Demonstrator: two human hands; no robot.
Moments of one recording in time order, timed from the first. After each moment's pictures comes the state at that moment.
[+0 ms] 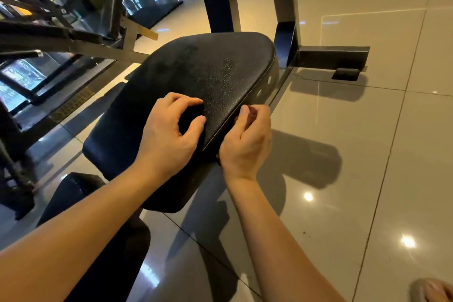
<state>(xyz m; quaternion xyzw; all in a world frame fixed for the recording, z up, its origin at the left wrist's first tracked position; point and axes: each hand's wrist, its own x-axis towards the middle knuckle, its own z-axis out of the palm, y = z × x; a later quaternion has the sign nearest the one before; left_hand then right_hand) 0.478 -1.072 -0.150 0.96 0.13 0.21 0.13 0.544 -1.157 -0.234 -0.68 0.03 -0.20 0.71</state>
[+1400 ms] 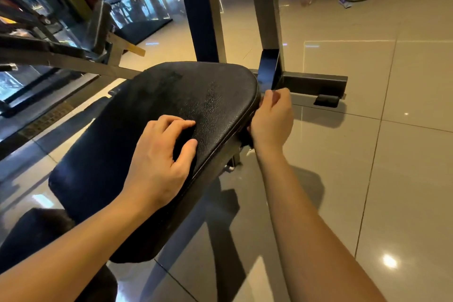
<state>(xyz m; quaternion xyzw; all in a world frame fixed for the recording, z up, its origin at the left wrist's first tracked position) 0.510 -1.077 -0.157 0.96 0.11 0.21 0.11 0.674 -1.192 -0.212 -0.74 0.03 -0.10 0.67</state>
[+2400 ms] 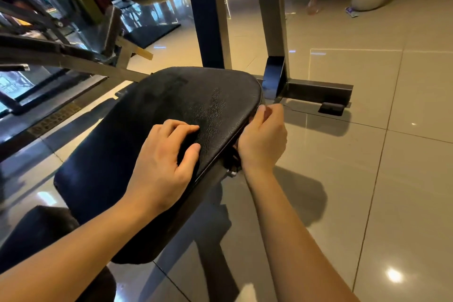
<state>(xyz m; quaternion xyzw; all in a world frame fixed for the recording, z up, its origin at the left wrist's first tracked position) 0.509 -1.078 -0.157 0.96 0.12 0.22 0.10 0.640 -1.182 -0.210 -0.75 0.01 -0.14 0.65</state>
